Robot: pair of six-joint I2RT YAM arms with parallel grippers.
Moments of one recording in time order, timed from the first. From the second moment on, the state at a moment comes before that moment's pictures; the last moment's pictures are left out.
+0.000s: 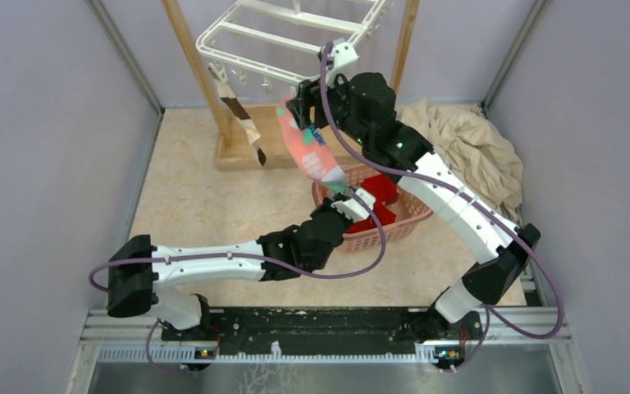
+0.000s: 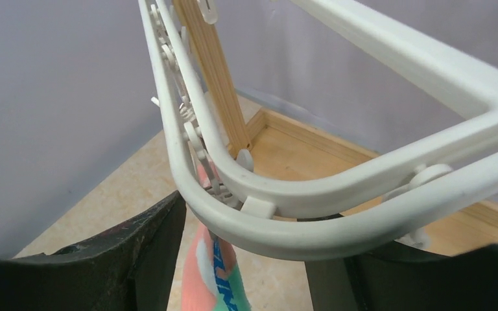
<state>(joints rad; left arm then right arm) -1.33 1.47 1.05 0.20 -0.91 0.25 0.76 1.54 1.78 -0.27 0.05 0.13</state>
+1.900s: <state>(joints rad) -1.33 1.47 1.03 0.20 -0.89 0.25 0.76 1.52 1.59 0.11 -0.03 0.20</state>
